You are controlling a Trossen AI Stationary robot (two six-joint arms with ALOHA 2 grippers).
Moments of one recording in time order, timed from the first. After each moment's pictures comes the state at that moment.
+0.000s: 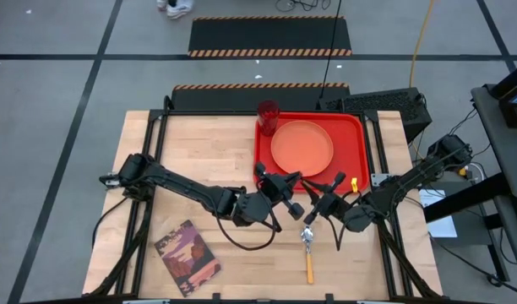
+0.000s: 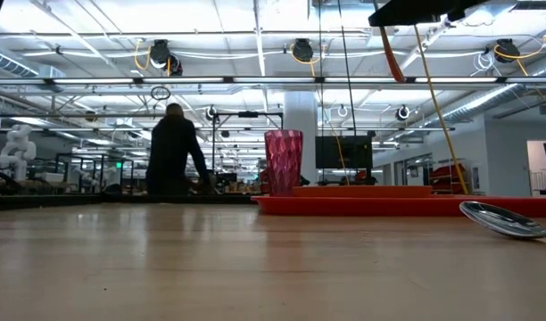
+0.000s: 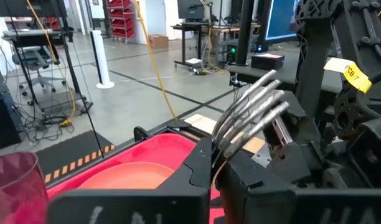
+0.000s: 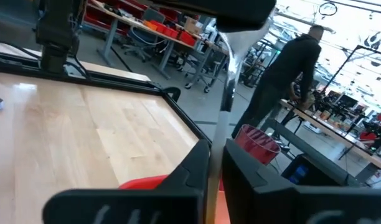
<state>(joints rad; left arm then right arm) -0.32 1.96 1.66 0.15 -0.96 -0.18 0.58 1.28 0.61 0.48 1.27 -0.24</state>
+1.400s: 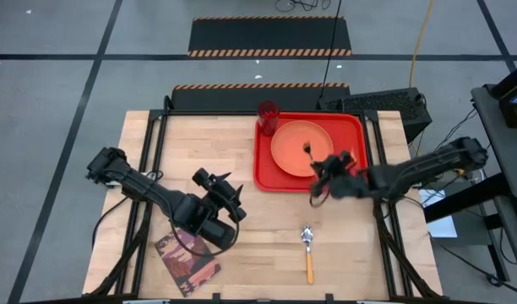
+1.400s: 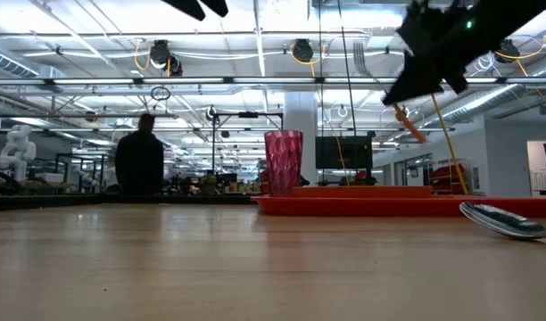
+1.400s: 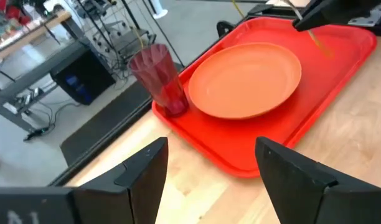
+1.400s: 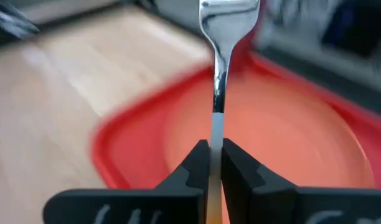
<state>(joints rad) -0.49 1.70 1.53 -1.15 -1.09 -0.97 0.24 1.05 0.61 -0.35 0.83 0.66</state>
